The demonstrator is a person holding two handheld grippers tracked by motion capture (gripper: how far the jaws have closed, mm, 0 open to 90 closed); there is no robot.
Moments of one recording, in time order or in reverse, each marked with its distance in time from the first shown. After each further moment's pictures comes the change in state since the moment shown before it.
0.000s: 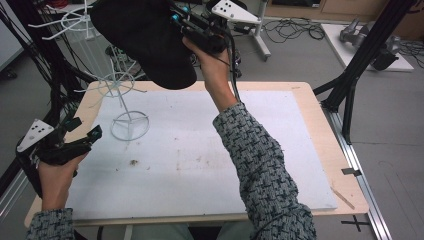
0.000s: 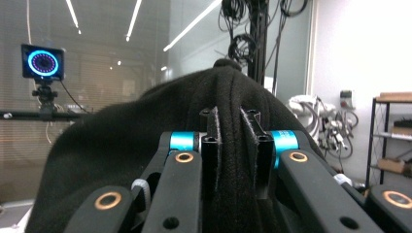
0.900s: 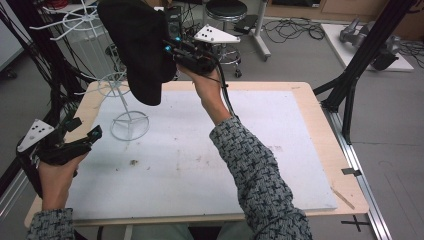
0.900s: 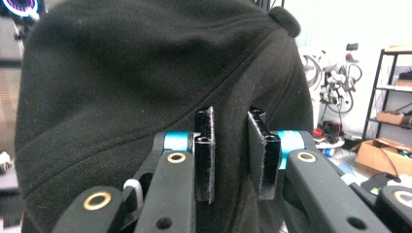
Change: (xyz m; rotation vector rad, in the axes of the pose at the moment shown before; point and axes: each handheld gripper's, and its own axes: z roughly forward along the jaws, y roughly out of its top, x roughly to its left) left arm 0.001 0.000 0.000 0.001 0.001 0.001; right arm 0.005 -0.058 0.006 0.191 -0.006 0.006
